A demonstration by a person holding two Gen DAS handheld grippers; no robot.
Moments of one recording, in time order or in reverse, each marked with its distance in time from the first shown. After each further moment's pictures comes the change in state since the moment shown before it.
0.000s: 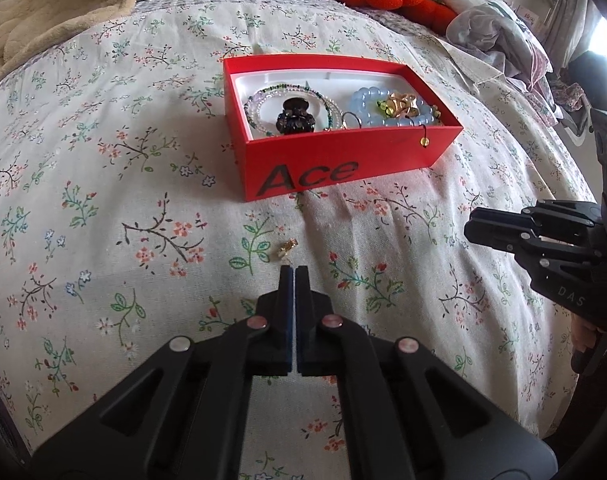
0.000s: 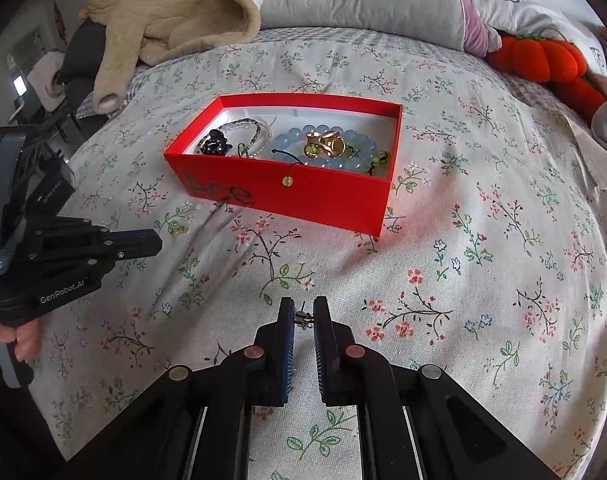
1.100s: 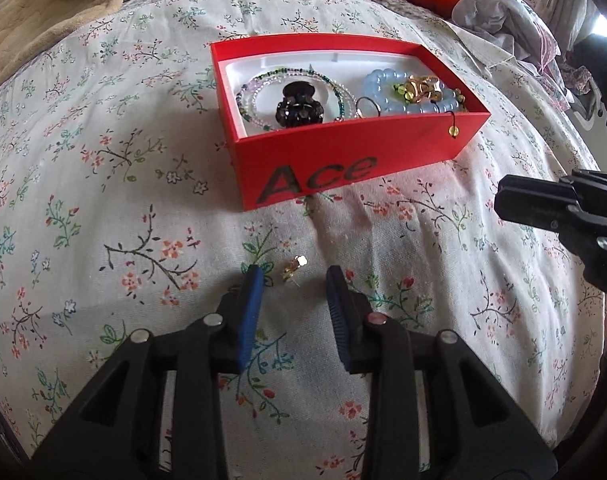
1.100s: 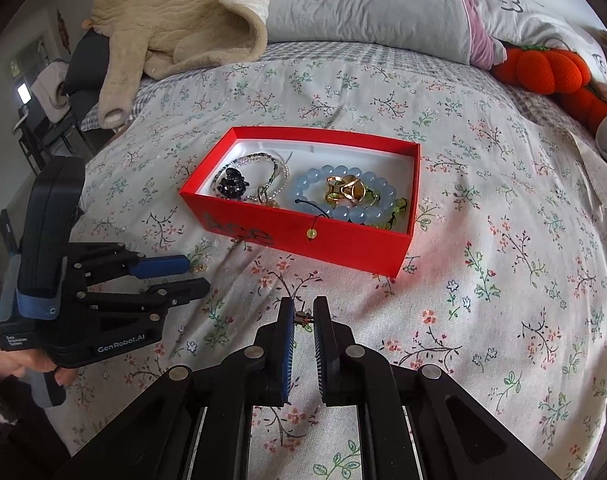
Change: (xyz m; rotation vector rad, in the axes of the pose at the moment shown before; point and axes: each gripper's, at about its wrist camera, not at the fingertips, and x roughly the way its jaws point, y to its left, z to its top) left arm 0.030 -0.002 0.008 0.047 0.035 0.050; right arm -0.004 0.008 0.025 0.006 -0.032 0.020
